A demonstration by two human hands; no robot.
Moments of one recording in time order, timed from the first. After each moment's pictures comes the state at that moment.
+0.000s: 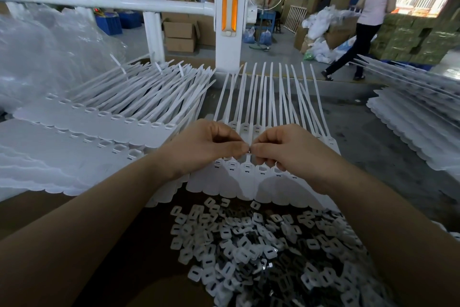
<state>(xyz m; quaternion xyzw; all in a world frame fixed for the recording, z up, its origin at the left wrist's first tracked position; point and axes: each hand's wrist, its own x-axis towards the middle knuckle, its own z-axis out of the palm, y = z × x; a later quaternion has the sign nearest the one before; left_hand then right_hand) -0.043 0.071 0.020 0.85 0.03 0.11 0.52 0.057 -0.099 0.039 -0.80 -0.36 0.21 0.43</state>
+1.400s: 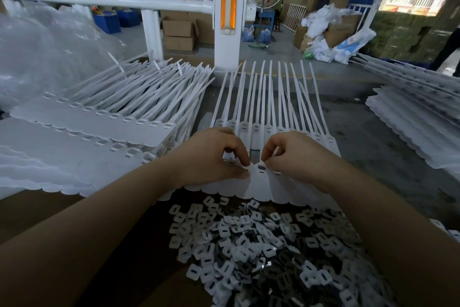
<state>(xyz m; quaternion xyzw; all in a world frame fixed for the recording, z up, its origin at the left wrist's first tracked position) -0.036 0.061 0.013 0.96 -0.01 0.10 0.27 0.070 -0.103 0.031 -0.89 -0.34 0.16 0.26</state>
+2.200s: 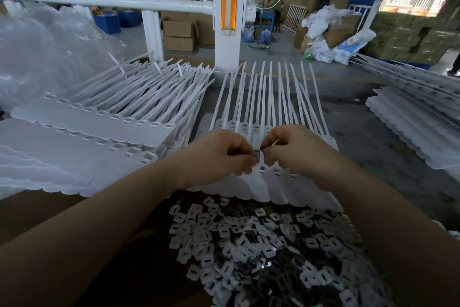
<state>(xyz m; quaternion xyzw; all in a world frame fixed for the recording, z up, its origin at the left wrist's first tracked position) -0.041 0.047 0.021 0.90 0.03 0.05 0.44 0.073 -0.103 0.032 -0.85 -0.33 0.17 0.37</state>
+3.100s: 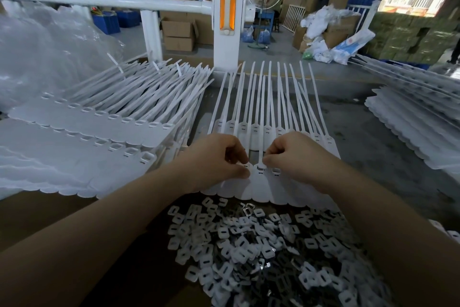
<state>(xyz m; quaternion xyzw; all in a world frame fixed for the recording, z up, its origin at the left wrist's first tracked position) -0.039 0.049 0.007 0.92 0.11 0.09 0.37 0.073 -0.103 0.023 -0.89 -0.33 0.15 0.28</state>
